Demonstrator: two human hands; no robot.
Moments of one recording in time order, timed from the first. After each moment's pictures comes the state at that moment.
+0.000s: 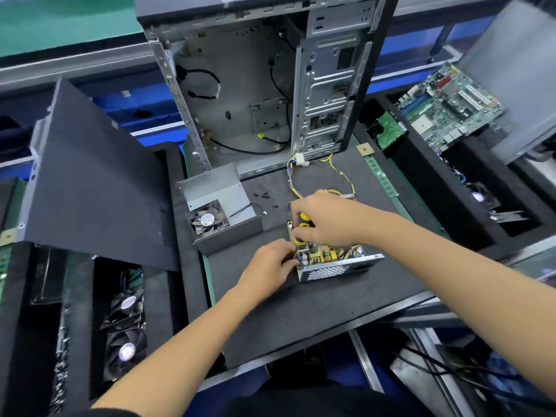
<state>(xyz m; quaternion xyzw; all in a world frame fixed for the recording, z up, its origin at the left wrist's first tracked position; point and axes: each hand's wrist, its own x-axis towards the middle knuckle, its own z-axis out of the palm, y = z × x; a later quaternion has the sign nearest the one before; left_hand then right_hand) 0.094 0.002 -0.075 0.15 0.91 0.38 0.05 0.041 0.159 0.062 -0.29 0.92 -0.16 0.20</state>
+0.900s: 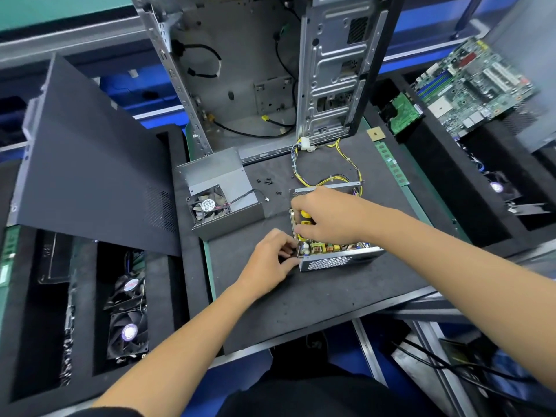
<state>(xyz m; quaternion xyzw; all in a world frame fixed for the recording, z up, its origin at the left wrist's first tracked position) 0.104 0.003 -0.094 0.09 0.87 0.48 0.09 0.039 0.163 0.044 -0.32 0.91 -0.13 0.22</state>
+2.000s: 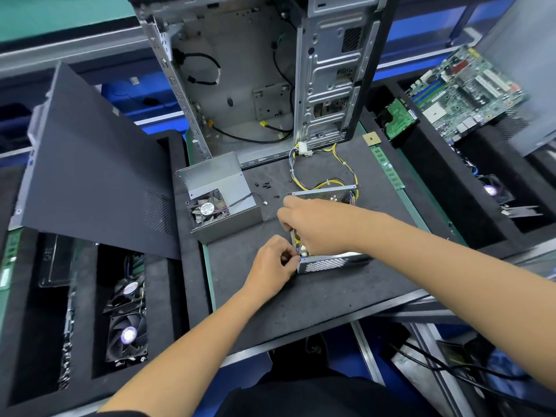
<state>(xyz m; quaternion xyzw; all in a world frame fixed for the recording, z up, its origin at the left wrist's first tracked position) 0.109 0.018 -0.097 0.02 0.88 0.47 0.07 0.050 0.153 0.051 -0.40 0.89 -0.03 0.21</state>
